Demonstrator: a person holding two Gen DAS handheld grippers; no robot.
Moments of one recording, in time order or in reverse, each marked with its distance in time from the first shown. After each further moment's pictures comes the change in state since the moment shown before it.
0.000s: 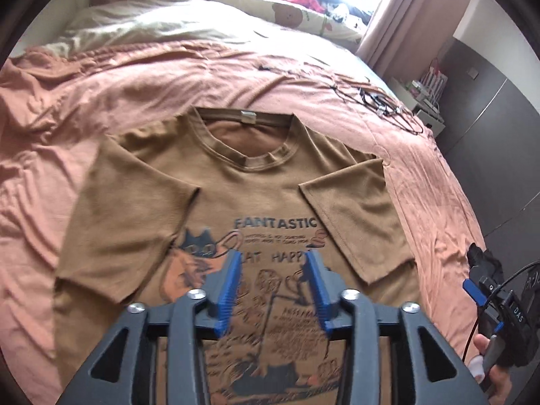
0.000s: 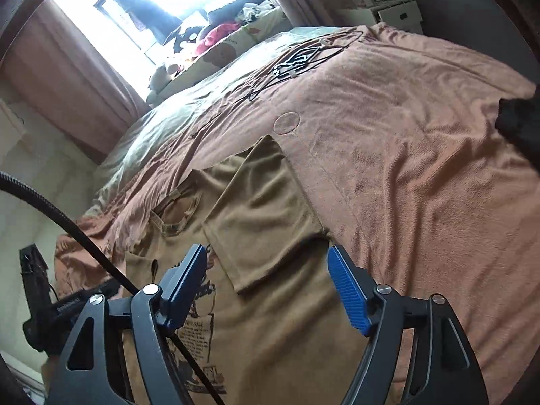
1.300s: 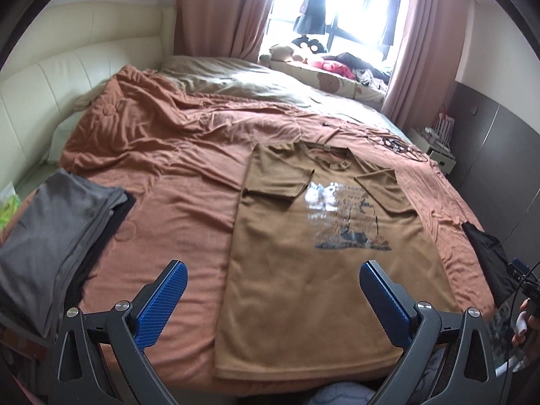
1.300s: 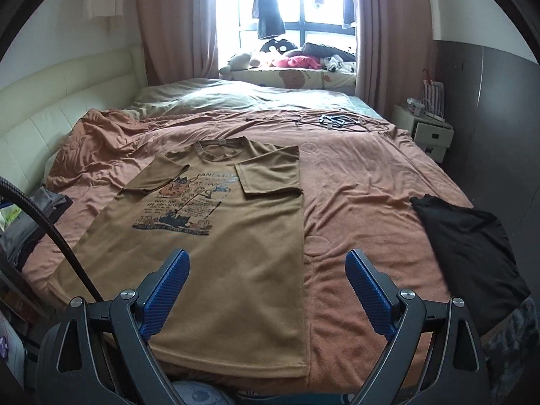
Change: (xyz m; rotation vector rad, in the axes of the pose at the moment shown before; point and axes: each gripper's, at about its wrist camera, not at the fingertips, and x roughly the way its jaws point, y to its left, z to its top) left arm -0.290 0.116 -0.241 -0.036 -0.267 0.158; right arm -0.259 0.002 -0.164 -0.531 -0.099 -0.045
